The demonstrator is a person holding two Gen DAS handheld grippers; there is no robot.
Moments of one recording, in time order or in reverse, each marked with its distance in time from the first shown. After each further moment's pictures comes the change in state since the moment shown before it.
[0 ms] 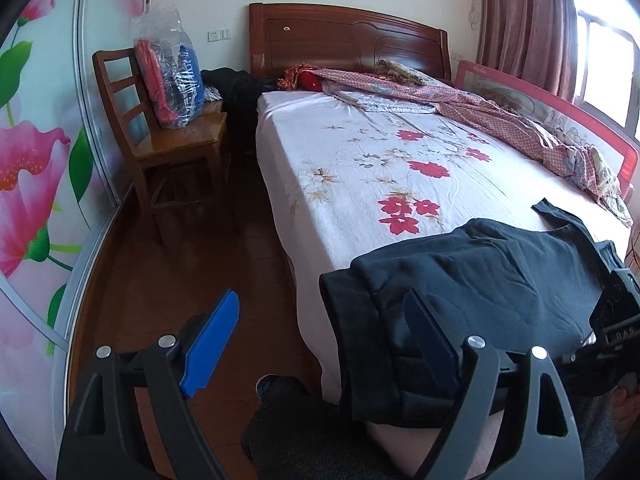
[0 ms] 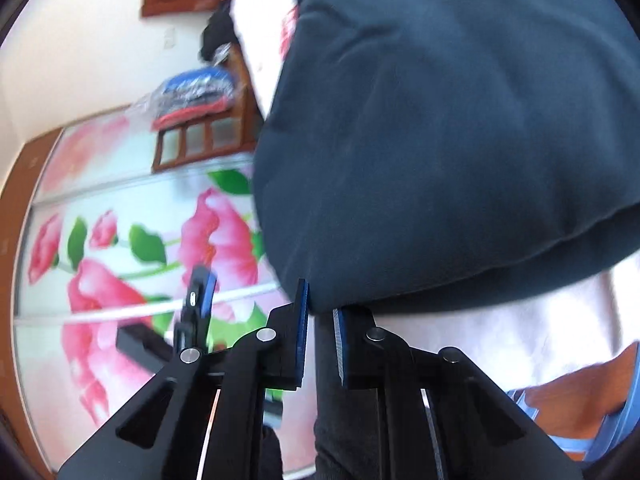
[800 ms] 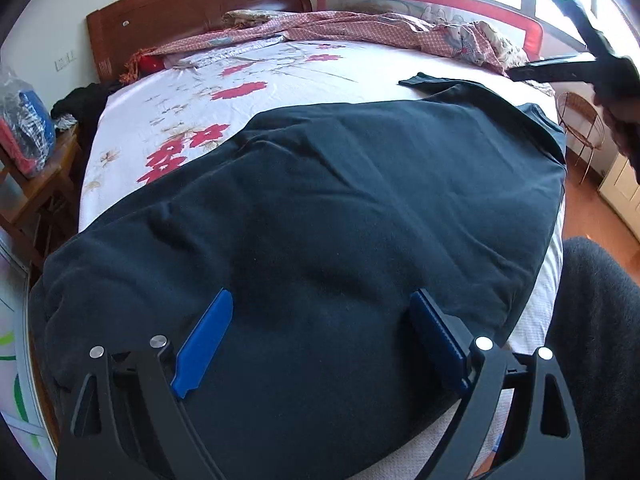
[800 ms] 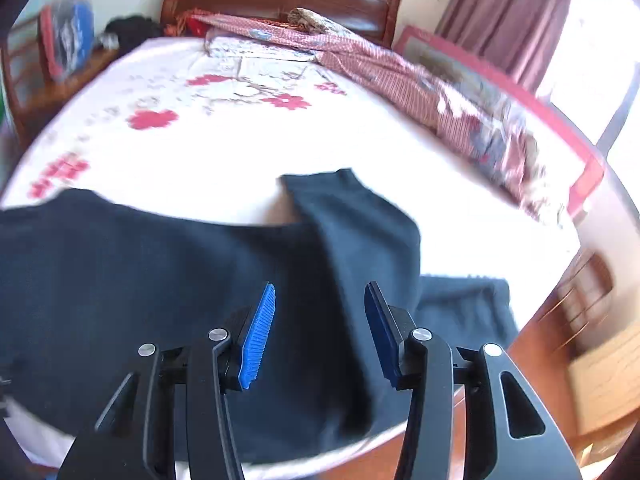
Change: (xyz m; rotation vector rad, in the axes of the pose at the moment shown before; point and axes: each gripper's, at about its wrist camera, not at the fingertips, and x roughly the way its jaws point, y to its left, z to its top) left arm 0.077 -0.199 -0.063 0.393 0.158 -0.266; right arm -0.216 0.040 0.117 -0.779 -0.616 -1.309
